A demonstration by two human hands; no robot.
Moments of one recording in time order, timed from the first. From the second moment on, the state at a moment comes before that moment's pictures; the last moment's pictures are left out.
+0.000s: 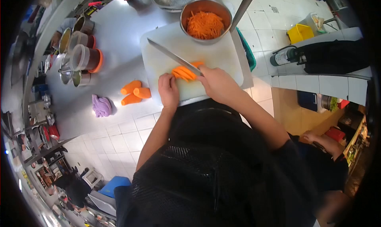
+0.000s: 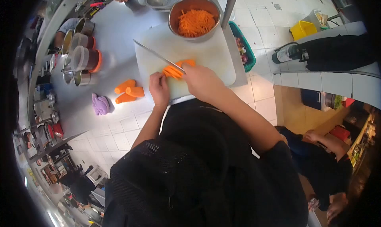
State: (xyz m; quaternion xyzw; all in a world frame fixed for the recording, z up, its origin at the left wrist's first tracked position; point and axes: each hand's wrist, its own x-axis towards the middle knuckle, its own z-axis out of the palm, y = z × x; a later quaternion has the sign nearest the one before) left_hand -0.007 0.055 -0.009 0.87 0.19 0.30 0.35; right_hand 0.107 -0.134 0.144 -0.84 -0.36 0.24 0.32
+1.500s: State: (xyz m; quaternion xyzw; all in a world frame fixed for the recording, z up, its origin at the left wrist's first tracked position) left_hand 0.050 0.016 0.027 0.98 0.04 0.09 0.18; right_hand 0.156 -0.215 0.081 -0.88 -0.34 0.24 0.22
